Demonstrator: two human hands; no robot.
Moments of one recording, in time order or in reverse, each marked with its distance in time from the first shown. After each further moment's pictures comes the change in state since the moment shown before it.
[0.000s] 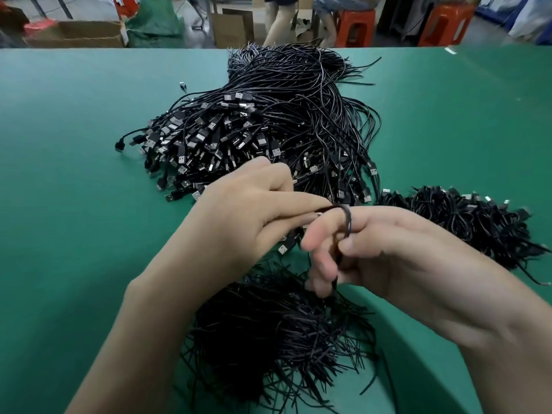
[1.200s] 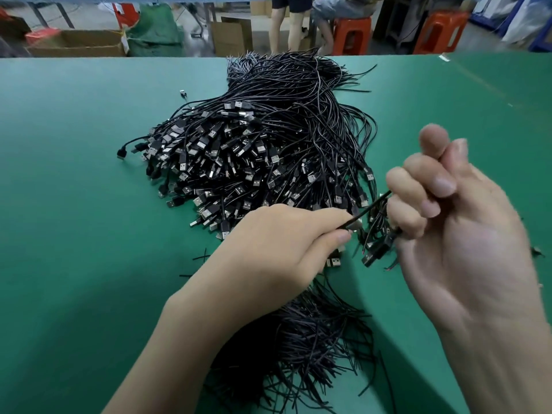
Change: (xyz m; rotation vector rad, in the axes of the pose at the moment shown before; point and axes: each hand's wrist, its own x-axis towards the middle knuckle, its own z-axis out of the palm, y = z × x) left_hand 0.005 0.040 0.009 -0.151 -0.241 -0.185; right_hand -0.034 -0.010 -0.030 0.135 0.691 -0.714
